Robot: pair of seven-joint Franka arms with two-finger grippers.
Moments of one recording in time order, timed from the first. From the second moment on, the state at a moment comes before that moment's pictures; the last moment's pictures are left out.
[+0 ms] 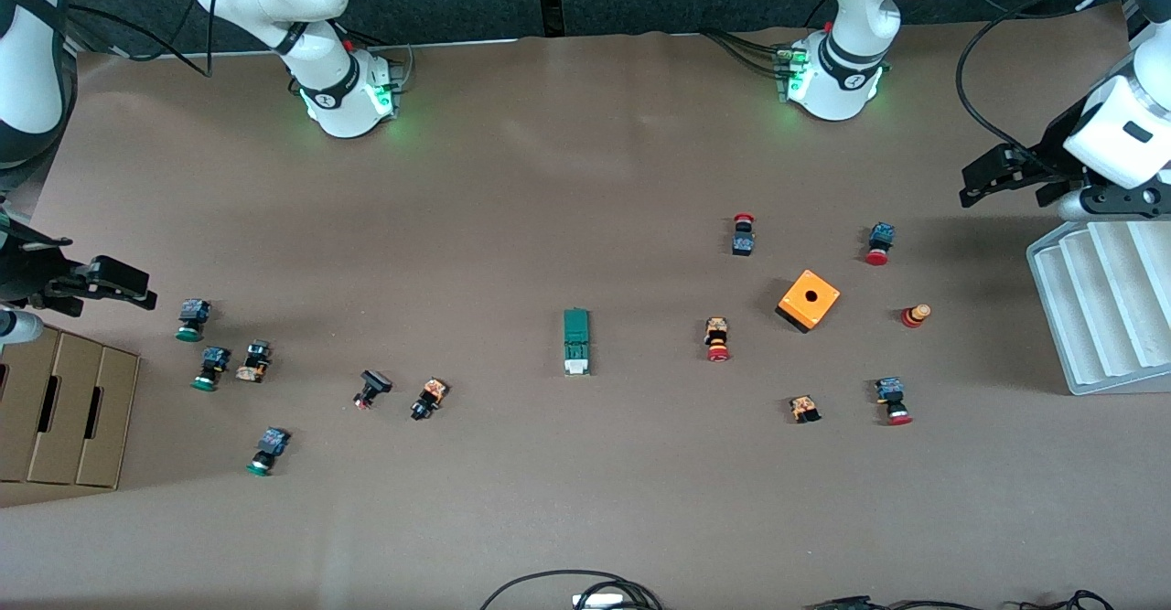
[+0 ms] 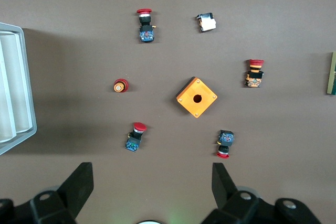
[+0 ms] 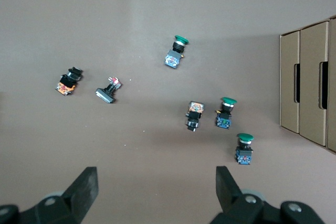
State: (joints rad) left arm -0.04 -0.13 0.02 -1.78 -0.05 1.60 -0.04; right arm -0.08 0.11 -0.02 -1.58 0.03 1.71 -0.12
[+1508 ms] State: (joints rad) left arm -0.04 -0.12 0.03 -1.78 -0.05 1.60 -0.04; right arm -0.09 0.10 -0.02 -1.54 0.03 1.66 -0.12
